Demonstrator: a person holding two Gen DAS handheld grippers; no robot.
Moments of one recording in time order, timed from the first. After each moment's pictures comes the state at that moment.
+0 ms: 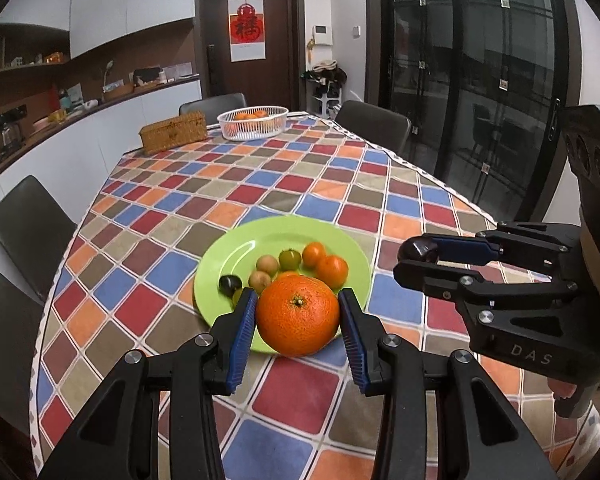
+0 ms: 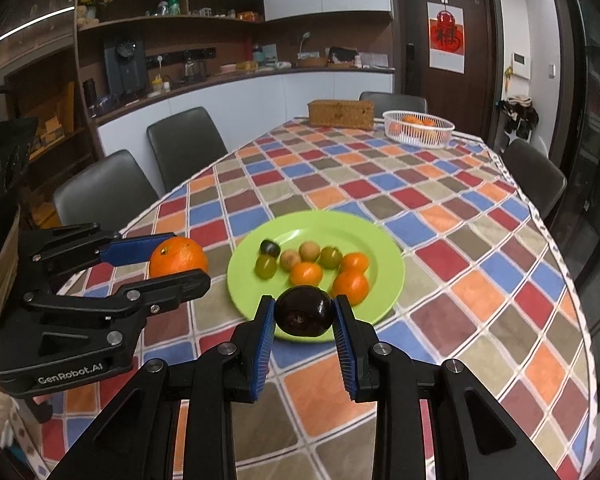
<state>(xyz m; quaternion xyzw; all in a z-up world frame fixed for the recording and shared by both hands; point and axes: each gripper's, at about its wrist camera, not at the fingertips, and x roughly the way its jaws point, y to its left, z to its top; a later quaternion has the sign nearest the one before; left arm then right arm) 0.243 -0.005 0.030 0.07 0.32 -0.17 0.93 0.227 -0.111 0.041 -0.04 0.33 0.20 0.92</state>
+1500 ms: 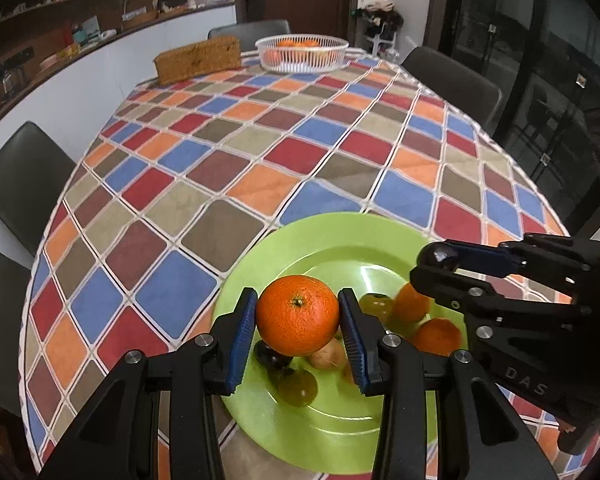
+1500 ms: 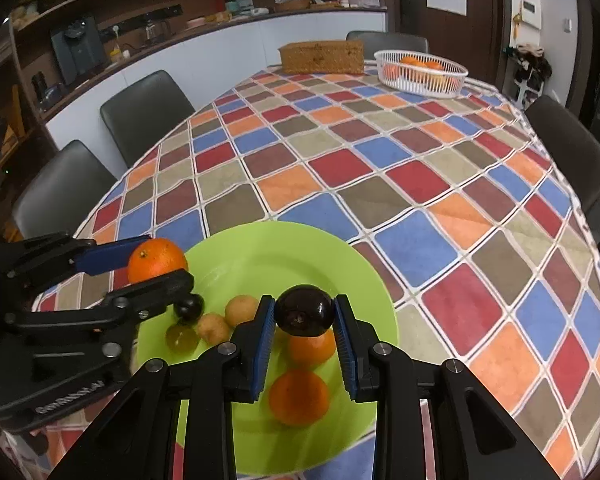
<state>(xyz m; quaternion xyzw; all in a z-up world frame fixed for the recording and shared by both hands) 0.417 0.003 -0.024 0.05 0.45 -0.09 0.88 0.406 -0.098 -0.011 -0.02 0.45 0.18 0.87</state>
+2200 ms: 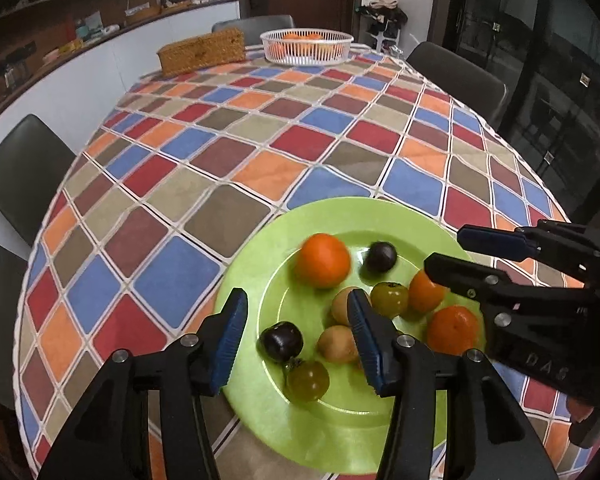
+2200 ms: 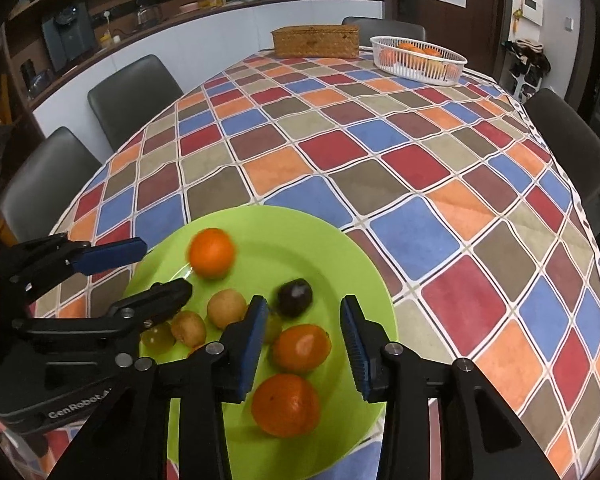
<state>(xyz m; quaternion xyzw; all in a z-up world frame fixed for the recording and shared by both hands) 0.407 0.009 -0.033 0.05 0.45 -0.09 0.89 0.407 -0.097 -0.020 -0.03 0.46 0.17 0.87</state>
